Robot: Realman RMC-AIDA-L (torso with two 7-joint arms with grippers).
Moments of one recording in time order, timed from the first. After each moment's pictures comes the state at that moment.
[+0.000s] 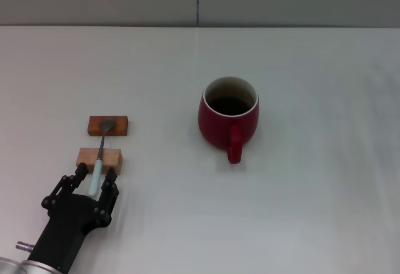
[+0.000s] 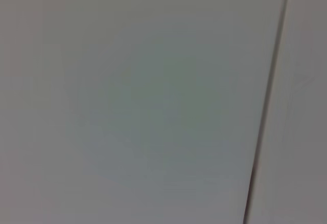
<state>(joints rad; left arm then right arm) -0.01 -2.08 -0.23 -0.50 1.99 1.27 0.08 0.64 2.04 0.87 0.10 -1.93 -1.04 -0.20</state>
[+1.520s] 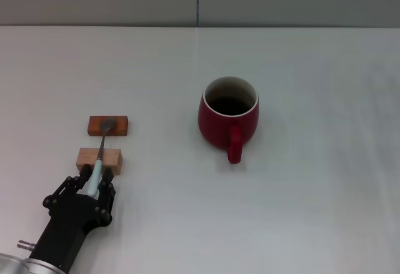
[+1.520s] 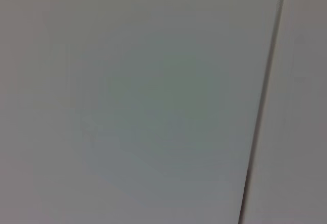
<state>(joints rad) -0.02 -2.08 -0.23 -0.50 1.98 1.25 0.08 0.64 2.04 0.87 0.10 -1.93 -1.05 -0.20</state>
